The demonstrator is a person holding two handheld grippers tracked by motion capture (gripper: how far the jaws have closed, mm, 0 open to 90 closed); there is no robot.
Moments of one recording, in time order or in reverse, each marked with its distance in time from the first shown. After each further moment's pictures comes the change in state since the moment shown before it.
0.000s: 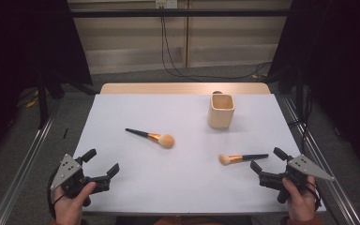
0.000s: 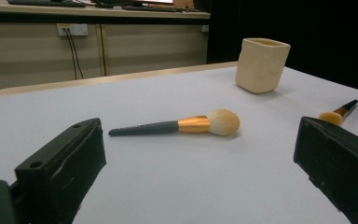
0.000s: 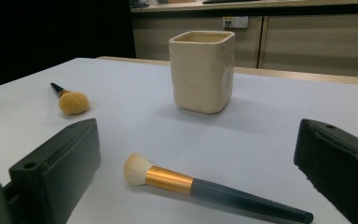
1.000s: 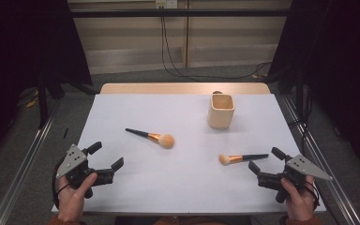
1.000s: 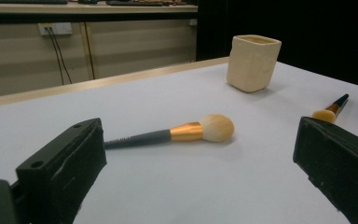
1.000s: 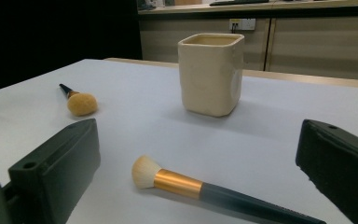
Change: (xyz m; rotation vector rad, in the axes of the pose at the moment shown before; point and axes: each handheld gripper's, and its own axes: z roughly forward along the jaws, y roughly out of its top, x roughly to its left) left arm 0.002 0.018 0.019 0.033 -0.057 0.053; right arm 0.003 0.001 0.002 -0.008 0.028 -0.006
